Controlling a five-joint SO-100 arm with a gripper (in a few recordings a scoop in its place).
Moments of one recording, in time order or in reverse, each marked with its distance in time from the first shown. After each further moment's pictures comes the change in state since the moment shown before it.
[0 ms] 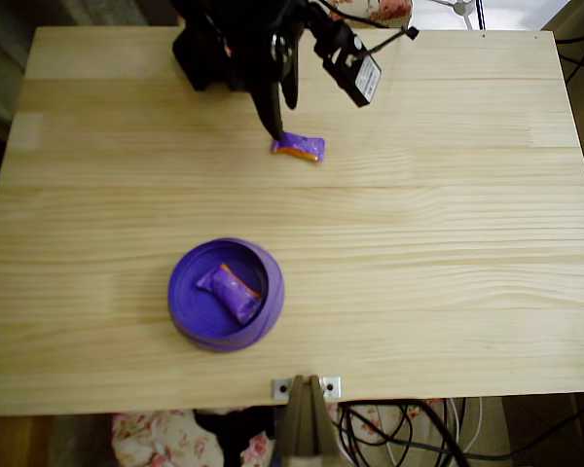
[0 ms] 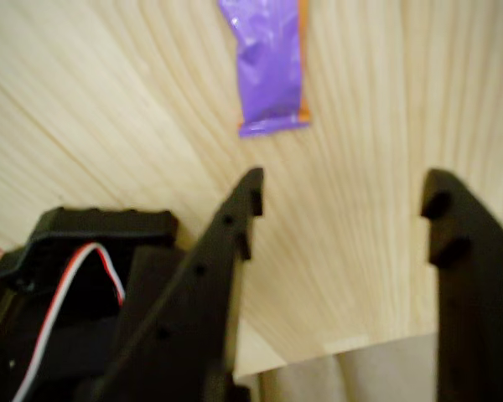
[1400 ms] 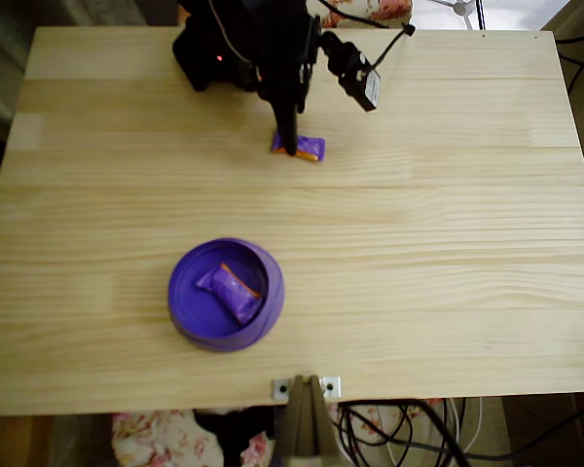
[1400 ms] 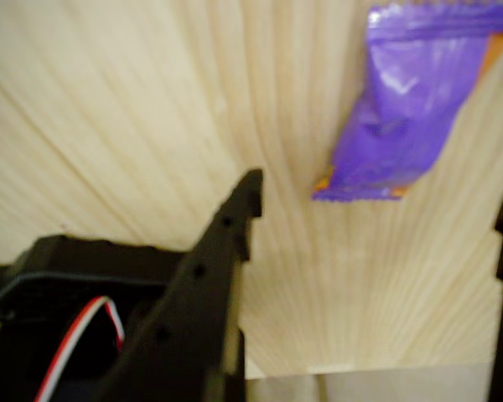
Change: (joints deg) arm -10.1 -9.8 10.5 -12.0 1.6
